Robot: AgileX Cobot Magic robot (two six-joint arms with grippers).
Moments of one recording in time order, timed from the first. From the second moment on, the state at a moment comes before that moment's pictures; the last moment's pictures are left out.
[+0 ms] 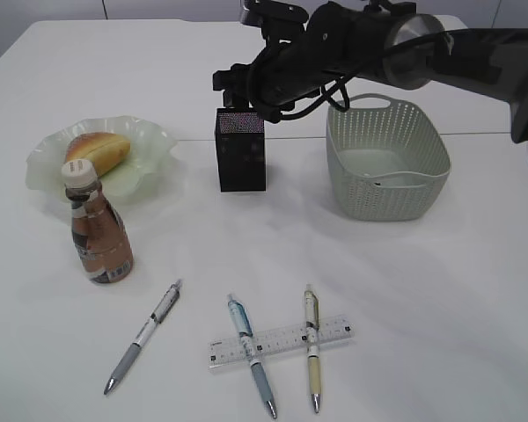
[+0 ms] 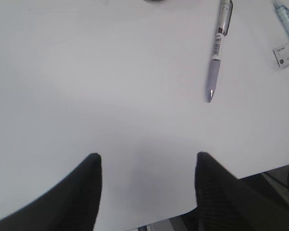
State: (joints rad) left arm -0.10 1.04 -0.79 -0.18 1.04 0.10; right arm 0.38 2.38 -2.10 0.35 0.46 -0.10
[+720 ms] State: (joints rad) left arm -0.10 1.04 -0.79 -0.18 1.04 0.10; right arm 0.38 2.38 -2.35 0.18 1.10 0.10
